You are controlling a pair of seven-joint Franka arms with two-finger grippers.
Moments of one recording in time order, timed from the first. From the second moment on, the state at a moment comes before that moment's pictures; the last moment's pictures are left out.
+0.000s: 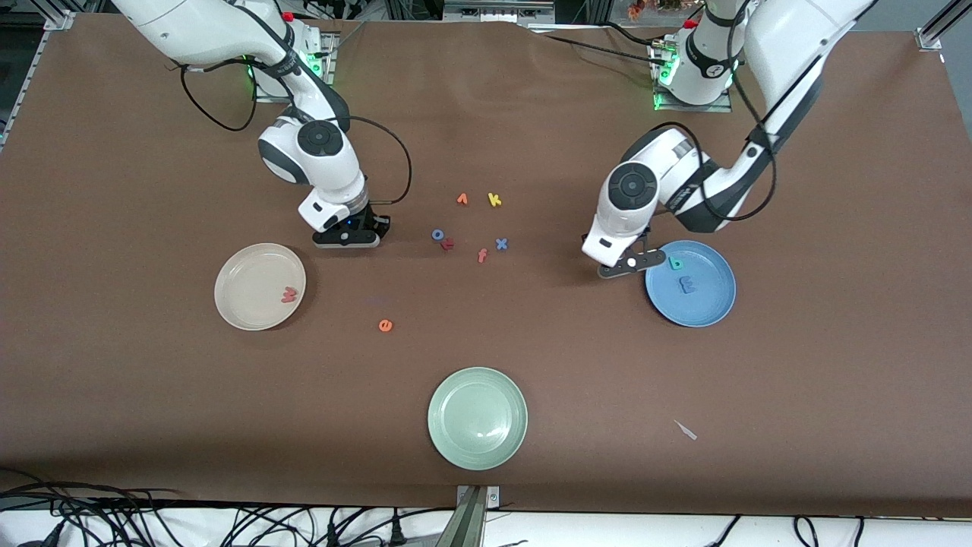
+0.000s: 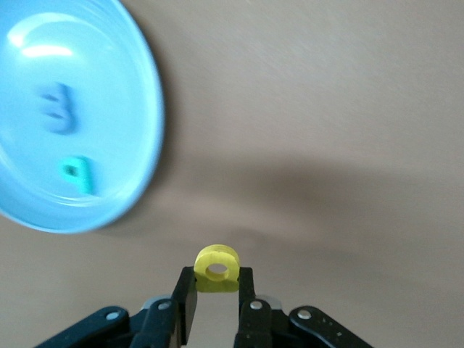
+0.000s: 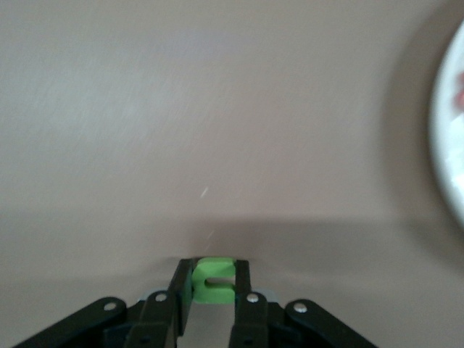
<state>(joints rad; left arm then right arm) 0.25 0.50 -0.77 -2.01 0.46 2.09 -0.99 -0.09 0.44 0.54 -2.26 -0.75 2.62 1.01</state>
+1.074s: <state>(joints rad) 0.60 0.65 -0.79 -2.00 0.60 2.00 -0.59 -0.35 0.45 0.52 -2.08 -0.56 2.46 0.22</state>
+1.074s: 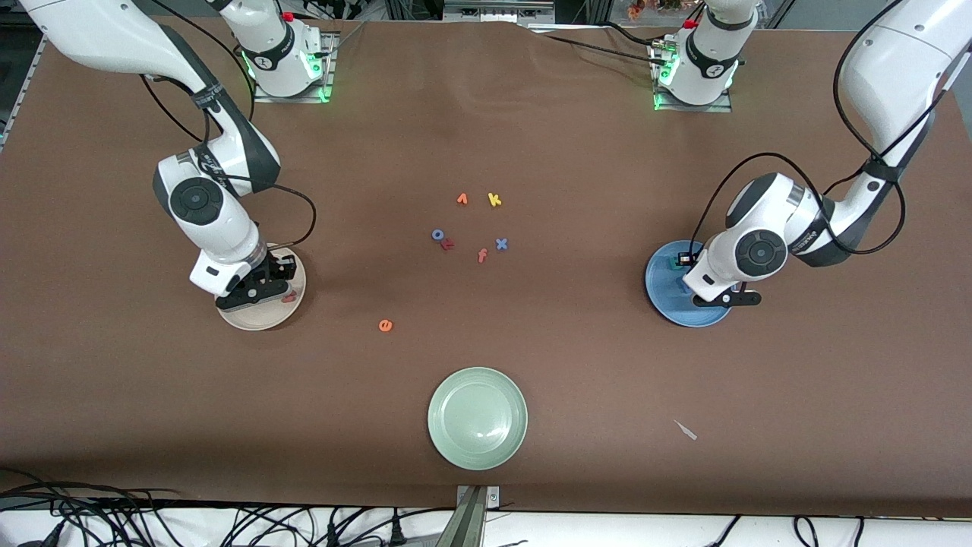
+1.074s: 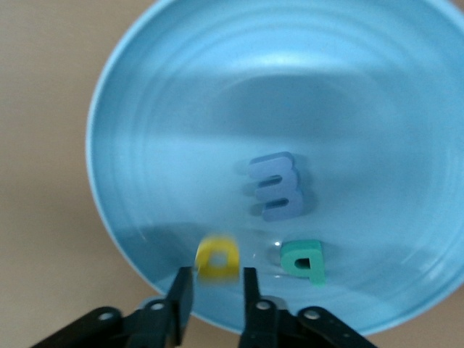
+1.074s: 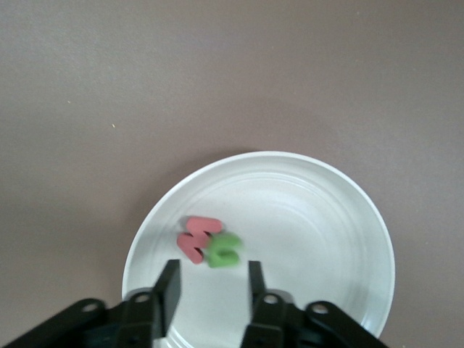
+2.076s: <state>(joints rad) 0.64 0.46 -1.18 -1.46 0.41 1.40 -0.59 -0.02 0.65 0.53 -1.76 -0.50 2.38 0.63</state>
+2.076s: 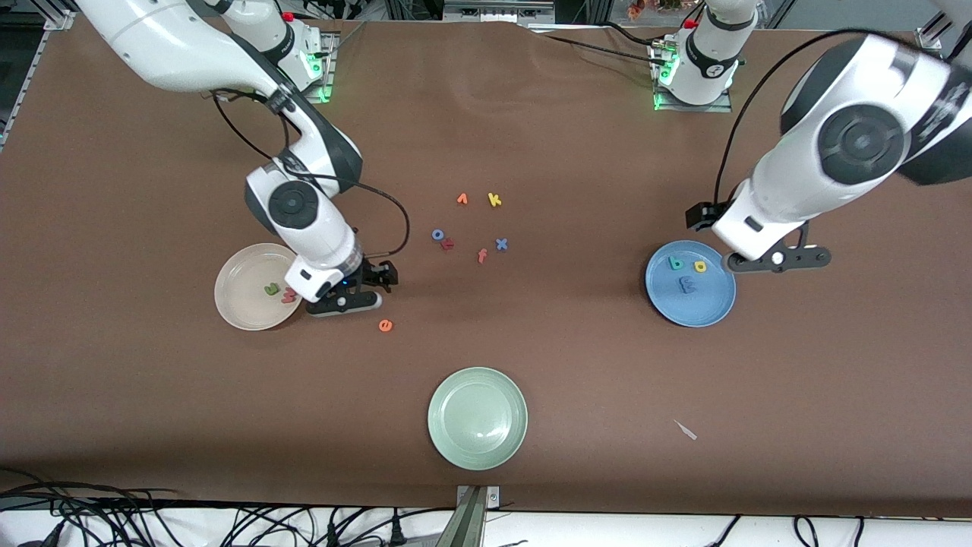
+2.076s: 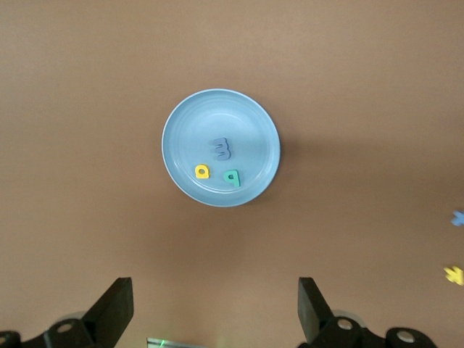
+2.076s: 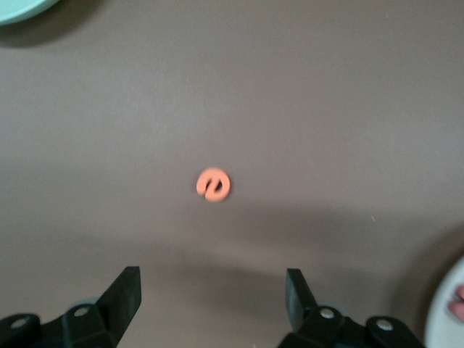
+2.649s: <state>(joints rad) 0.41 0.28 -0.87 -1.28 0.21 1.28 -0.46 0.05 0.78 0.46 -1.65 -0.54 2.42 0.65</state>
